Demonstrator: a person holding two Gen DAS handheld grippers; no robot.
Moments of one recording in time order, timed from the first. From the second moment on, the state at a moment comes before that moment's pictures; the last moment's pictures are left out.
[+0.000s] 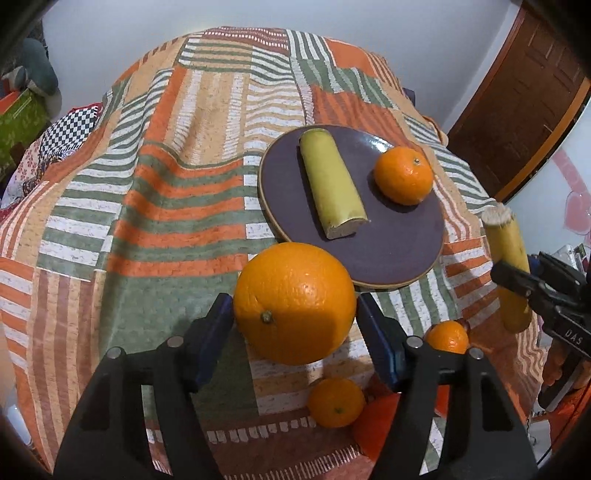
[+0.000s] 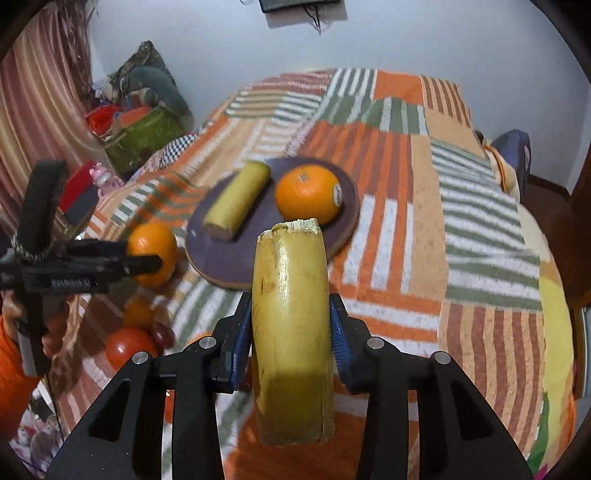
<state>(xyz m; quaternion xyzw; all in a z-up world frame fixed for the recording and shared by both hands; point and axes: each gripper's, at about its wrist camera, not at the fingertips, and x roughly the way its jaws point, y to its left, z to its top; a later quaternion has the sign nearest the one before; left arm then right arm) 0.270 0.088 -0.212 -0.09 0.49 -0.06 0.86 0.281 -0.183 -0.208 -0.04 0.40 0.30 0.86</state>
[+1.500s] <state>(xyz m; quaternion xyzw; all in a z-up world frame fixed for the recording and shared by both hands) 0.322 0.106 -0.192 -0.09 0.45 -0.07 0.89 0.380 -0.074 -0.207 -0.05 0.43 0.26 0.86</state>
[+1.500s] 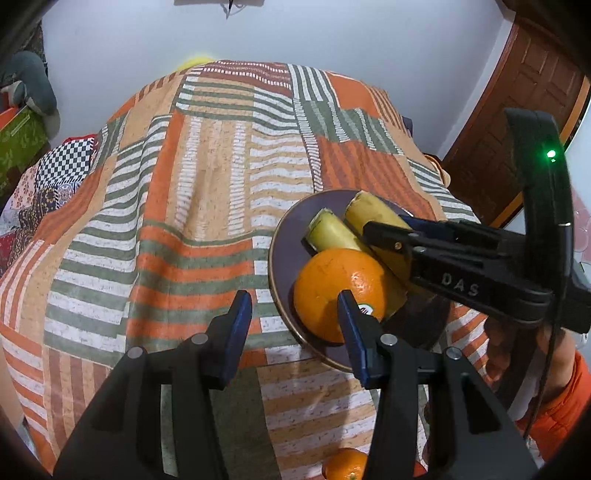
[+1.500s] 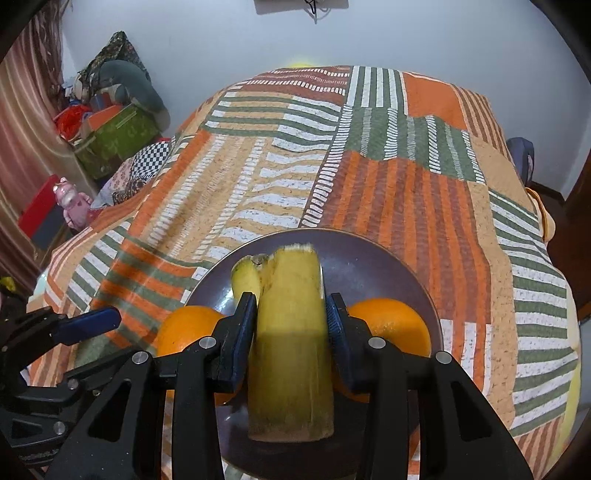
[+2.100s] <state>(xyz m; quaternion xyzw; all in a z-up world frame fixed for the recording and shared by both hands) 0.258 0.081 -0.133 -0.05 0.41 -0.05 0.91 0.299 -0.118 -0.149 -0.08 0.36 0.28 0.88</state>
